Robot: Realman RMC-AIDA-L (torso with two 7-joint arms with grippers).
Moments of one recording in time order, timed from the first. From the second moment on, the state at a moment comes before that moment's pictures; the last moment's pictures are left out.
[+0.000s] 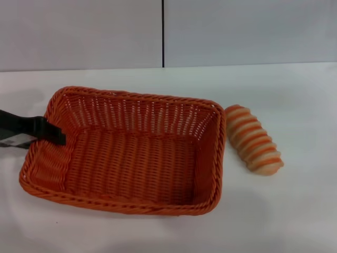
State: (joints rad) left arm -0.46 -2.07 0.91 1.28 2.58 1.65 -2.88; right arm 0.72 1.90 -0.25 -0.21 -1.42 -1.18 0.62
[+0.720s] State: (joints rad) left arm -0.44 -2.05 0.55 1.37 2.27 1.73 -2.69; right arm 0.67 1.93 -0.36 -0.37 -1.46 -1.18 0.87
